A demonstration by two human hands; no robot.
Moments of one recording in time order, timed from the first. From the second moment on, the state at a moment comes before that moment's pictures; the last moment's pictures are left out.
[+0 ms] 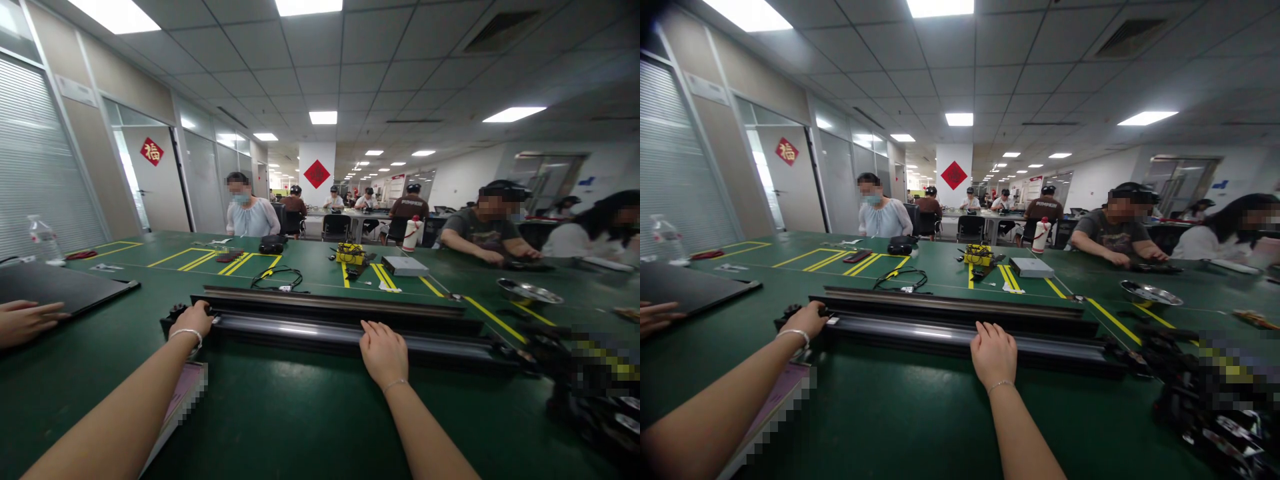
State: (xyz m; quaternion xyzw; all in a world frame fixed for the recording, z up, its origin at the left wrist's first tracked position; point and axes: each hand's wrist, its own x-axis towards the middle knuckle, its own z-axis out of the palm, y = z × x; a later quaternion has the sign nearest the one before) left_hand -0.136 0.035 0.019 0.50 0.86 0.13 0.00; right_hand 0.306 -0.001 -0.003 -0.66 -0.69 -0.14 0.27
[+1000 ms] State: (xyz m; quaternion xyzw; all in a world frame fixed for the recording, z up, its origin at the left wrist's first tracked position) left_hand -0.138 0.021 0.025 0.49 0.85 0.20 0.04; right_hand 0.308 0.001 -0.004 -0.67 -0.69 -0.14 0.25
